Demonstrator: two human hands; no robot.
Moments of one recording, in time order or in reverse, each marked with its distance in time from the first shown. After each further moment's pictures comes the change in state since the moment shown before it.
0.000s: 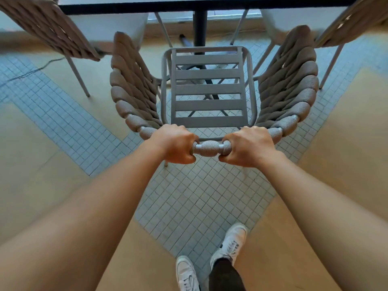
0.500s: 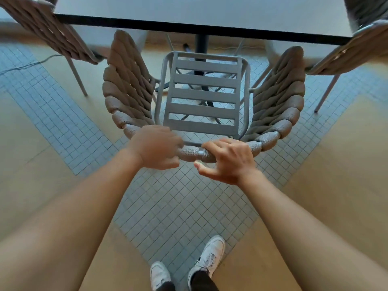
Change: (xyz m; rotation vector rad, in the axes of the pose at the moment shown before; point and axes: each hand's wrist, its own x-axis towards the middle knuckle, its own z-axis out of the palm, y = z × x) left_hand 0.017 -0.027 -0.003 -0.066 0.432 0.097; right_hand 0.022 0.025 0.007 0.242 0.366 -0.214
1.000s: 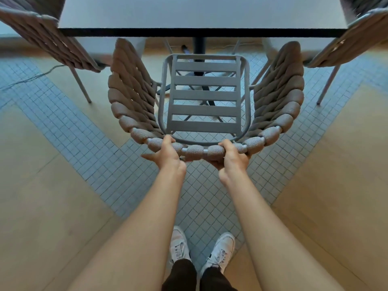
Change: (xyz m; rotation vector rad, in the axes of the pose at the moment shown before) left_hand 0.035 0.070 0.024 -1.832 1.060 -1.823; right_hand 0.016 -0.045 0.006 1.747 0.460 1.593
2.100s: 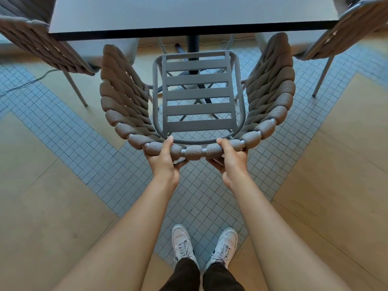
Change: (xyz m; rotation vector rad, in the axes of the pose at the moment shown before) left_hand -0.003 0.003 -0.028 0.211 -0.270 0.090; right_hand -0.003 -0.002 -0.018 -0.182 -0.141 -0.056
